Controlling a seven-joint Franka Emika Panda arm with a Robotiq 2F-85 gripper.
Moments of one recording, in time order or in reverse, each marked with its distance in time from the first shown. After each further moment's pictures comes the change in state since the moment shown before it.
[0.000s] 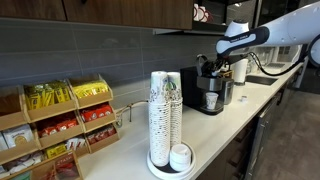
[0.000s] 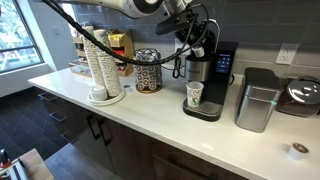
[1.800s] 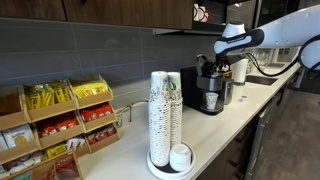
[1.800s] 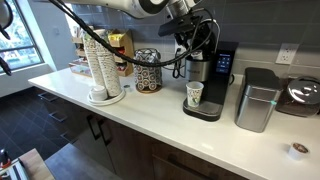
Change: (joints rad) arm -0.019 0.063 0.019 0.090 0.004 -0.101 -0.035
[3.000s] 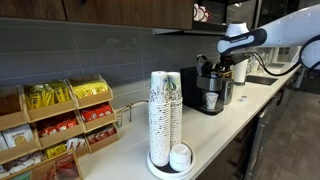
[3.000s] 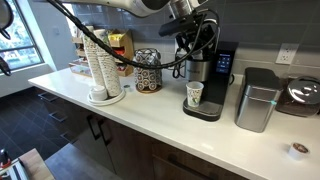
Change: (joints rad) arm -0.013 -0.001 -0.025 0.013 -0.032 -0.111 0.001
